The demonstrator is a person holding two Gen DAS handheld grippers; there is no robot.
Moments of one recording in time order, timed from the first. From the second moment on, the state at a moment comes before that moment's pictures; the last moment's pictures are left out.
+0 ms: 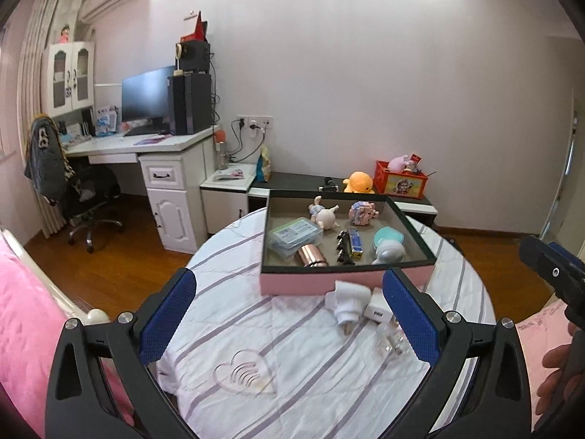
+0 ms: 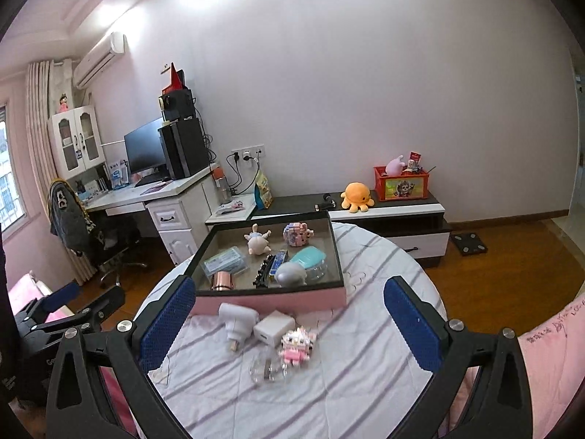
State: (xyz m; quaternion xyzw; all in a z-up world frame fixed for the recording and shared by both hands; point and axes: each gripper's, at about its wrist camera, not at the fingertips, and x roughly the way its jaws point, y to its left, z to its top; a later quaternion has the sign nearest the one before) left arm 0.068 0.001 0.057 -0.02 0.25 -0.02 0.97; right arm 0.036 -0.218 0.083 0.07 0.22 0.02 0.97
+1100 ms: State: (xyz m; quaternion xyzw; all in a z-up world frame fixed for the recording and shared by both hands) left arm 0.054 0.011 0.030 -0.02 0.27 -0.08 0.96; right arm 0.017 -0.216 0.062 0.04 0.27 -0.04 0.96
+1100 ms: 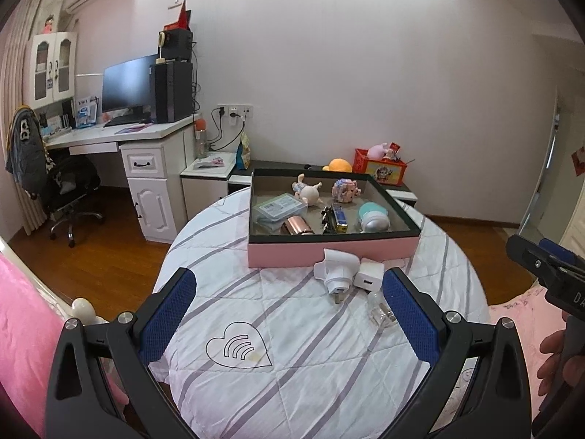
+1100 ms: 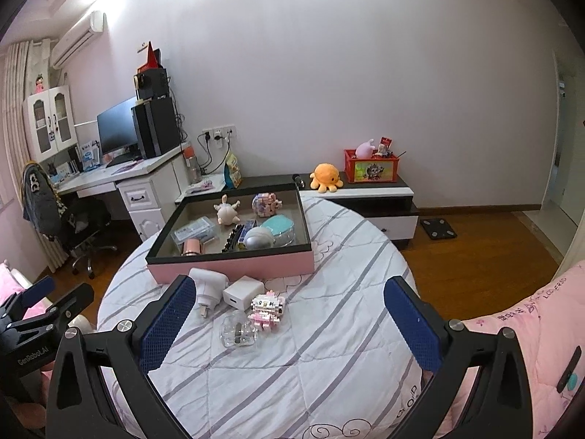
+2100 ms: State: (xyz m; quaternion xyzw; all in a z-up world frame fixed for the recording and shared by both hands) left arm 0.186 -0.068 -0.081 0.09 0.41 -0.08 0.90; right arm 0.152 -0.231 -0.070 0.06 0.45 0.04 0.89
